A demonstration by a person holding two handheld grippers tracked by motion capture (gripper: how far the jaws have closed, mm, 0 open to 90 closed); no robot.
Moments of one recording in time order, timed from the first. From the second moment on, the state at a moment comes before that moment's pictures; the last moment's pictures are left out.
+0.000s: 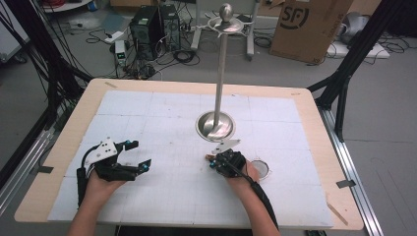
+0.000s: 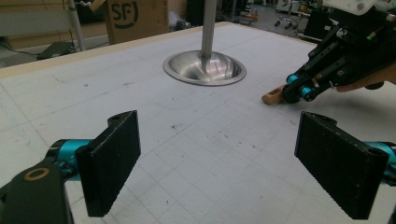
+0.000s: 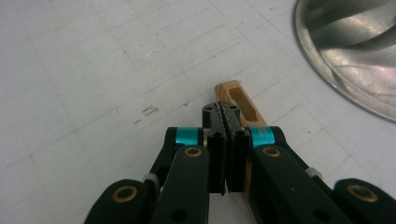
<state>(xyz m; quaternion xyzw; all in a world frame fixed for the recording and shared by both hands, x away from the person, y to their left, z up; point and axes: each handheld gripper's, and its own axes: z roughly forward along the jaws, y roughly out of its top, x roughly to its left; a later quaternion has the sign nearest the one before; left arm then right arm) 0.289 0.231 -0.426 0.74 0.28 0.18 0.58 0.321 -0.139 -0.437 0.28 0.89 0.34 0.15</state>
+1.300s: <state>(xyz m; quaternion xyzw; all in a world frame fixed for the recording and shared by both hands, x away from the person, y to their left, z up) 0.290 0.228 -0.429 0.75 0.28 0.18 0.58 0.277 -0.226 -0.415 0.30 0.82 0.47 0.12</state>
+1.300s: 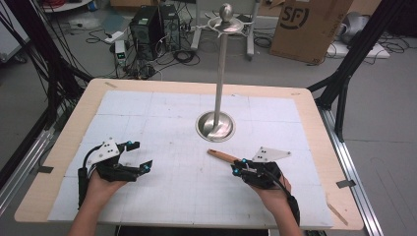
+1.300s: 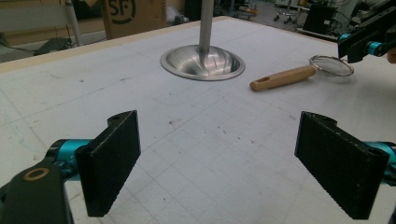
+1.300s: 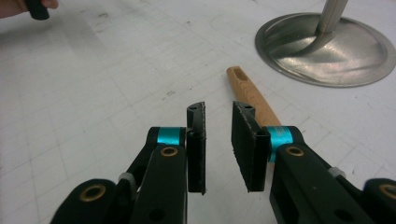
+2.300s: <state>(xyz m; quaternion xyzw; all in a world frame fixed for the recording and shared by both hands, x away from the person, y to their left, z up) 0.288 0.228 -0.425 0.74 0.28 0.17 0.59 0.283 -0.238 -0.417 0.33 0.79 0.50 0.15</state>
